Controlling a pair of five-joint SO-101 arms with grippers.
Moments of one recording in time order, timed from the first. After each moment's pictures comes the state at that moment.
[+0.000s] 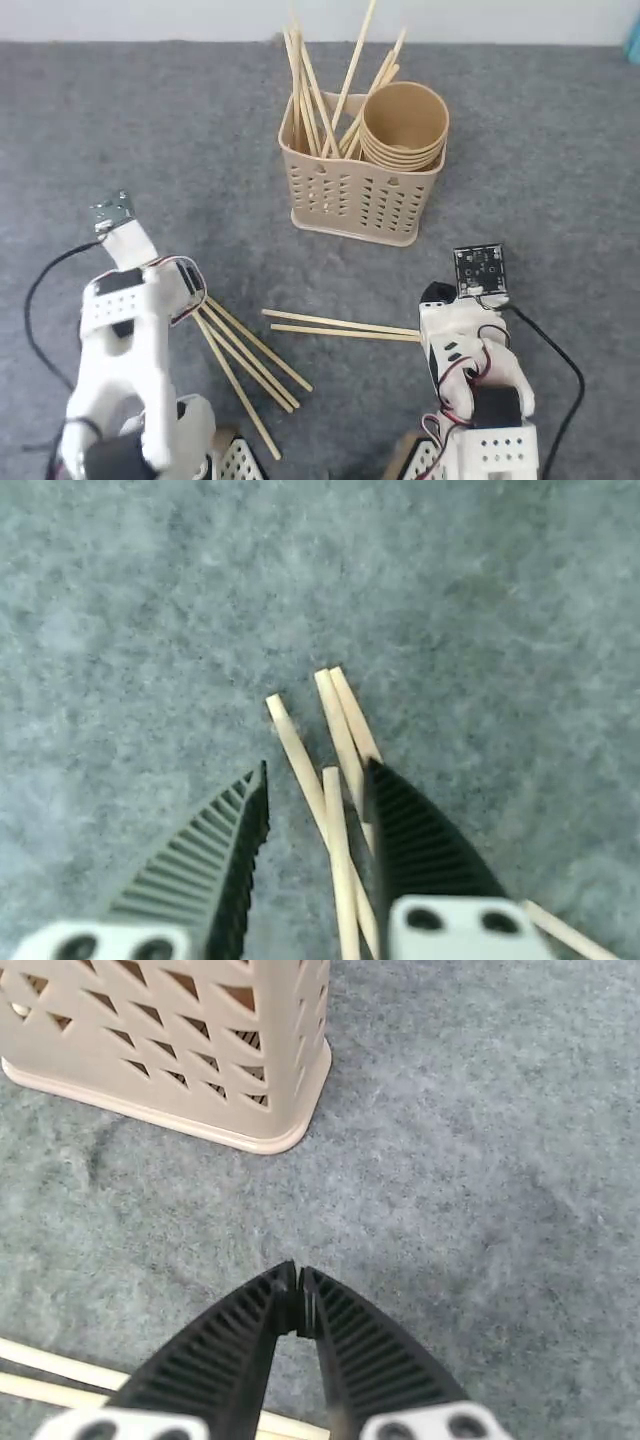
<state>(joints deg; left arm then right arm) -23.1 -25.3 62.4 51.0 16.2 -6.9 -102.9 95.3 56.9 2.6</state>
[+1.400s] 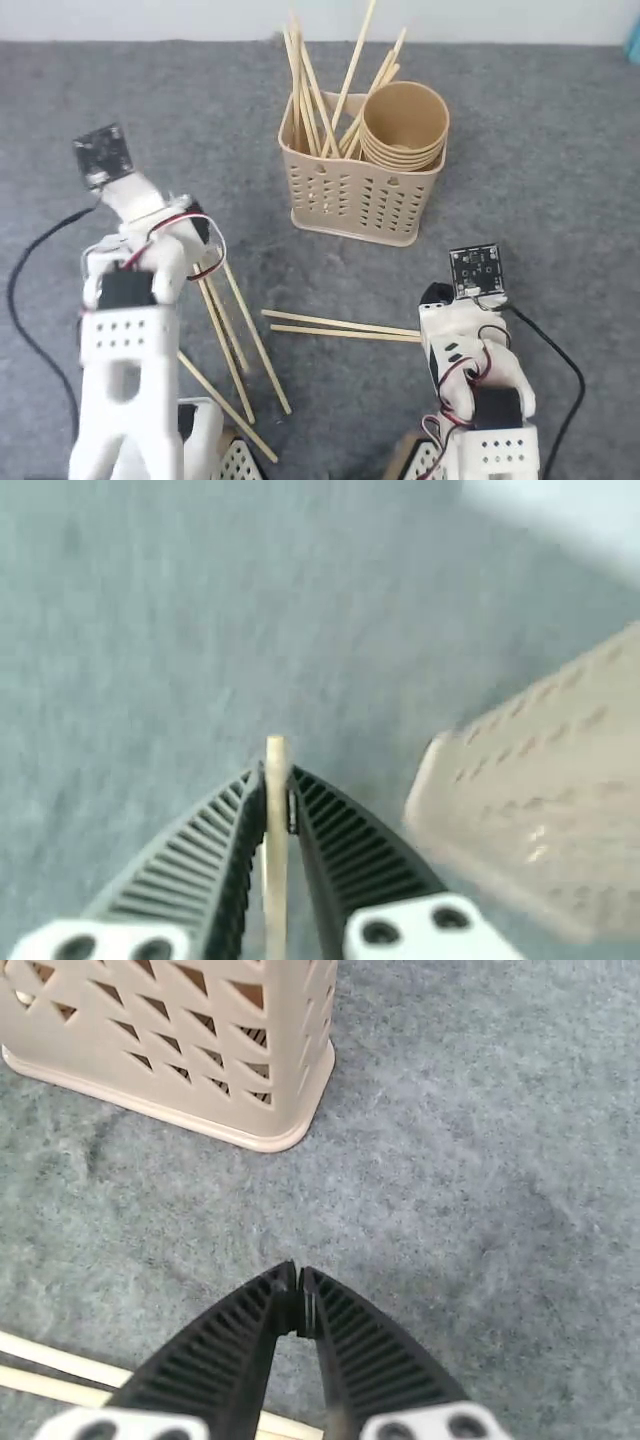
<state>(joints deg) -11.3 -47.4 52.0 49.7 24.0 -6.9 -102.9 95.3 57.0 4.6</state>
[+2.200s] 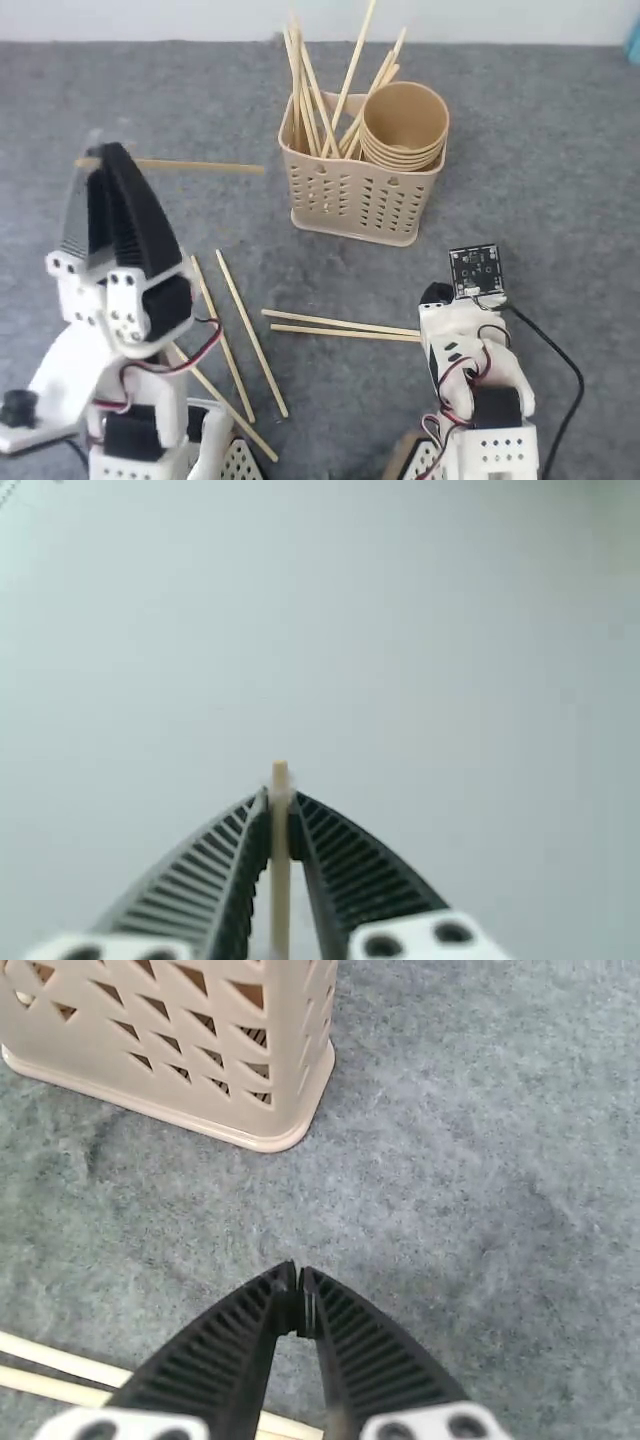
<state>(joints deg) 1.8 -94.5 67.9 -5.6 24.2 -6.9 -102.9 95.3 57.0 4.6</state>
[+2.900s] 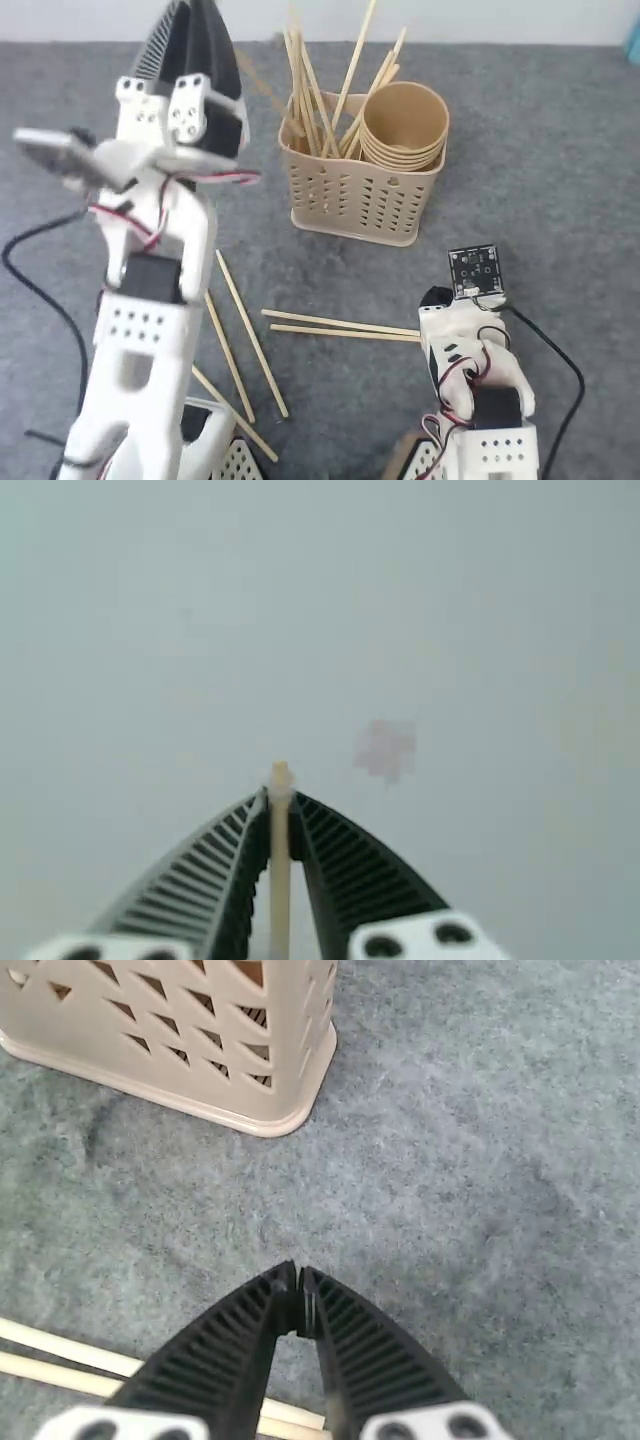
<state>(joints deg) 3.7 -40.7 36.4 -5.6 24.2 -6.9 -102.9 95.3 58.5 4.6</state>
